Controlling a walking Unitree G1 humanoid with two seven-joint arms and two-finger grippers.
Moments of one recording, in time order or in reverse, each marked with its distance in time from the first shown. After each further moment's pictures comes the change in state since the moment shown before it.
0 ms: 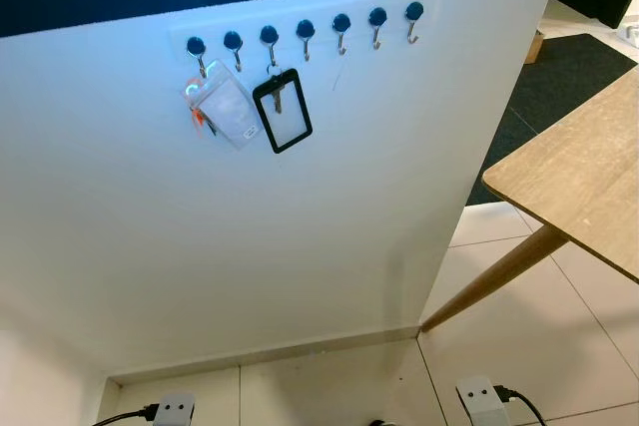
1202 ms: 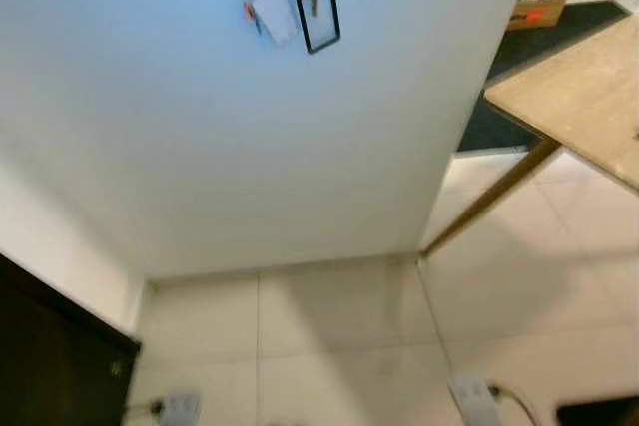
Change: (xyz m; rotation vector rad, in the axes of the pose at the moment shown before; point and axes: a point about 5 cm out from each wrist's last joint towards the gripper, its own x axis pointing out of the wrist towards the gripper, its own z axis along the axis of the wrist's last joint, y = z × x) left arm 0.001 -0.007 -0.011 0.020 0.031 -0.015; right arm 0.000 0.004 0.001 0.029 0.001 0.022
